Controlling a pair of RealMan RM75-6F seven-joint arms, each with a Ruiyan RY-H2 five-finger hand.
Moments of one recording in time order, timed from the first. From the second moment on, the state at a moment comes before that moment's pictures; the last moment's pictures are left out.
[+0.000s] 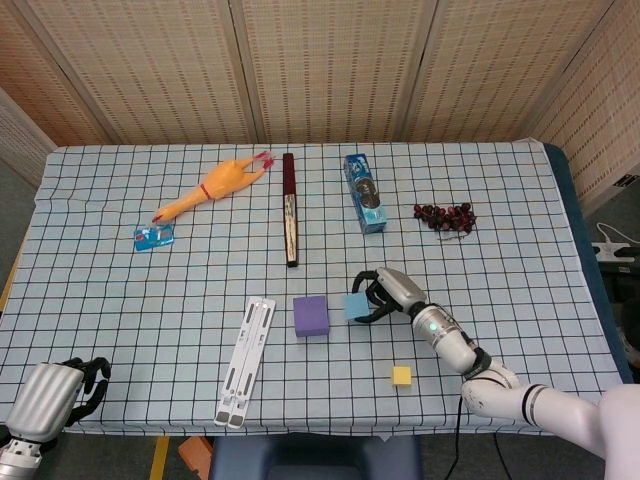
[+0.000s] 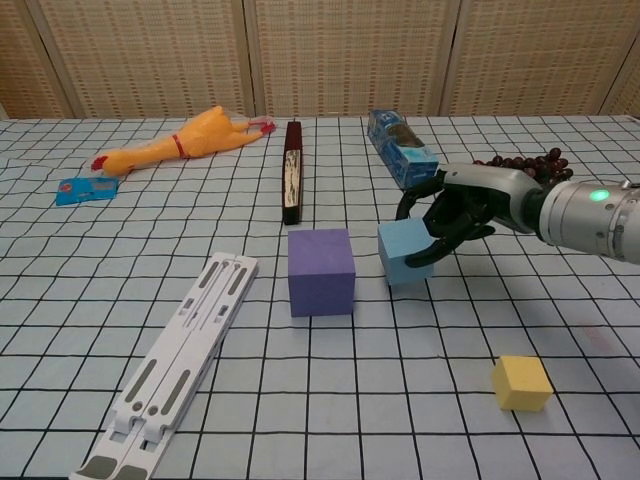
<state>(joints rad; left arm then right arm) -0.08 -1.05 0.08 -1.72 1.71 1.49 0.15 0.74 -1.58 0.22 -1.27 -1.30 0.63 0.54</state>
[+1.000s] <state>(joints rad) -0.07 -1.05 0.08 -1.71 1.72 1.50 0.14 0.80 -1.71 0.21 -1.12 -1.33 0.58 0.71</state>
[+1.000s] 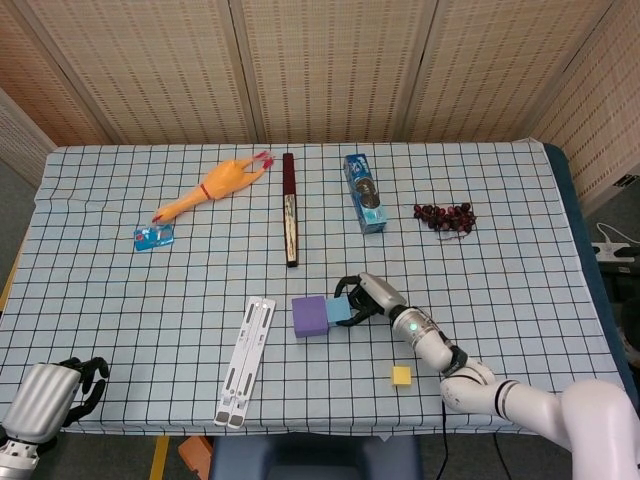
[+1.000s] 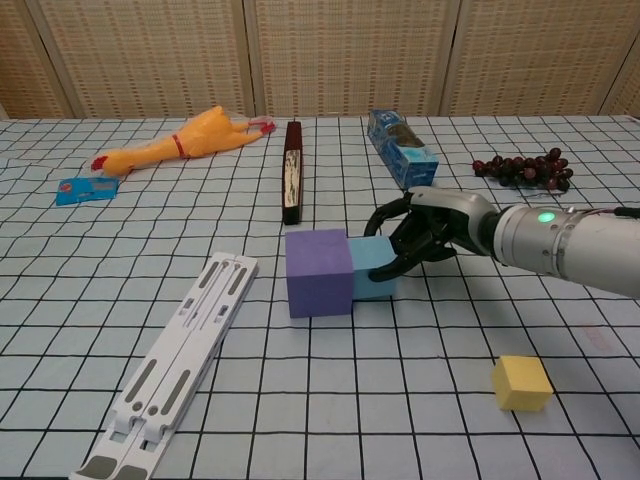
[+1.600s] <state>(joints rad) -0.07 -1.05 0.08 -1.71 1.73 1.50 0.13 0.82 -1.74 0.17 -1.05 -1.39 0.57 0.80</state>
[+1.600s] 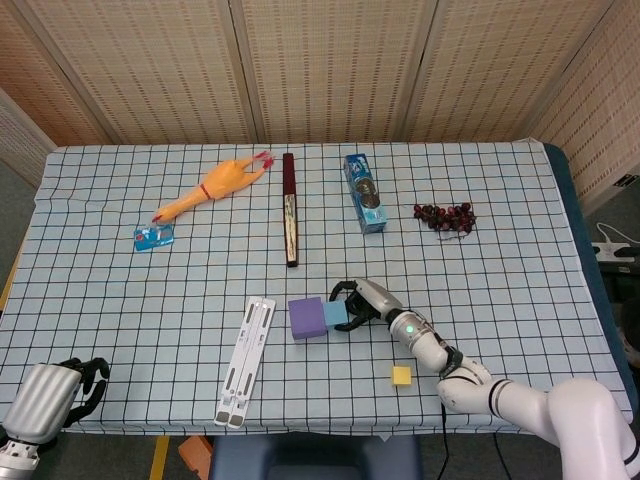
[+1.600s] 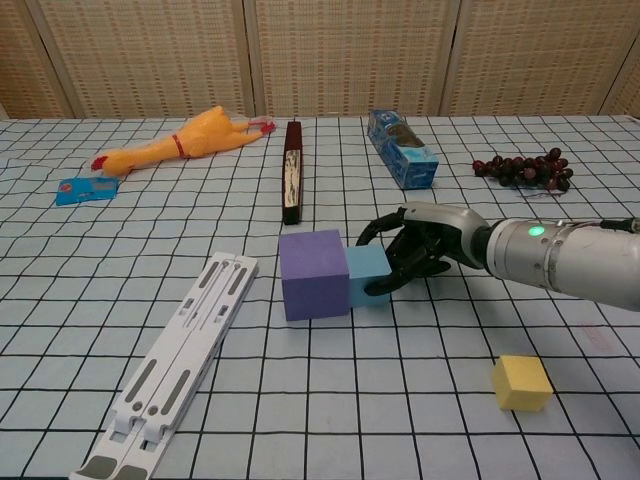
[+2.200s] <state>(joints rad) -0.07 -1.05 0.08 -1.71 1.73 1.50 0.14 0.83 -1.65 0.14 -1.13 -1.42 0.58 0.78</state>
